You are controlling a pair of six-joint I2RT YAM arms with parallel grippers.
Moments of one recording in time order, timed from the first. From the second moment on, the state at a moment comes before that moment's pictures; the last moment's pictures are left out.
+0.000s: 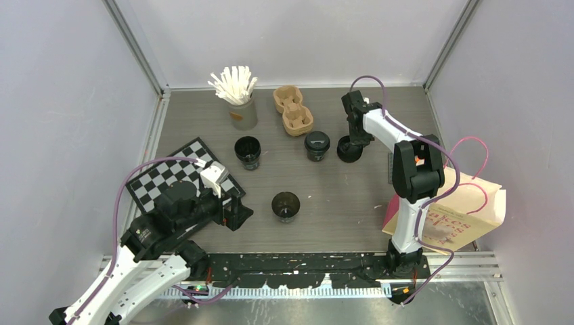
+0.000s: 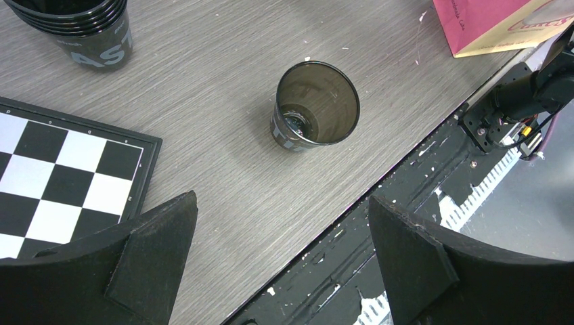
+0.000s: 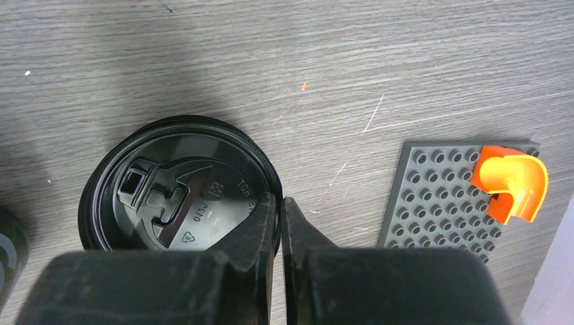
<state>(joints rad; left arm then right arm) -0.71 0.48 0.78 -0.78 0.11 -0.26 0.26 1.98 1.53 -0.75 0.39 0.22</state>
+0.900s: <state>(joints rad) -0.71 0.48 0.78 -0.78 0.11 -0.26 0.26 1.98 1.55 -0.80 0.42 0.21</state>
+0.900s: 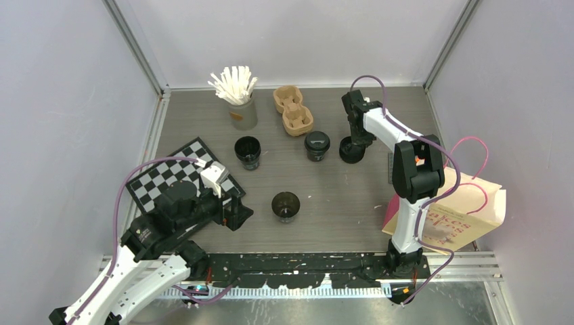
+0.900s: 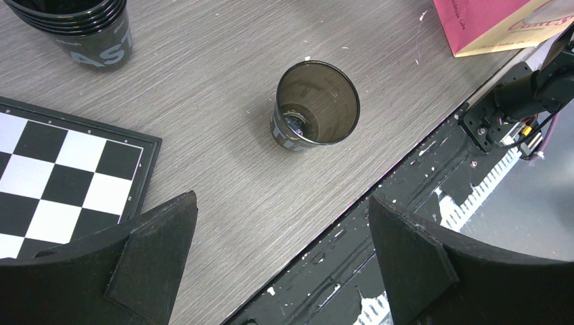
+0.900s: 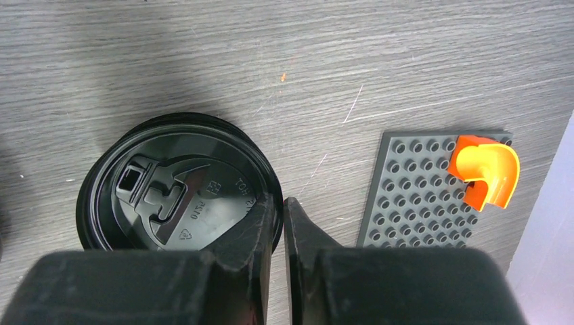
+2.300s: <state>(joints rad) -0.71 0.48 0.78 -0.78 0.11 -0.26 0.30 1.83 1.65 -0.91 0.50 0.22</state>
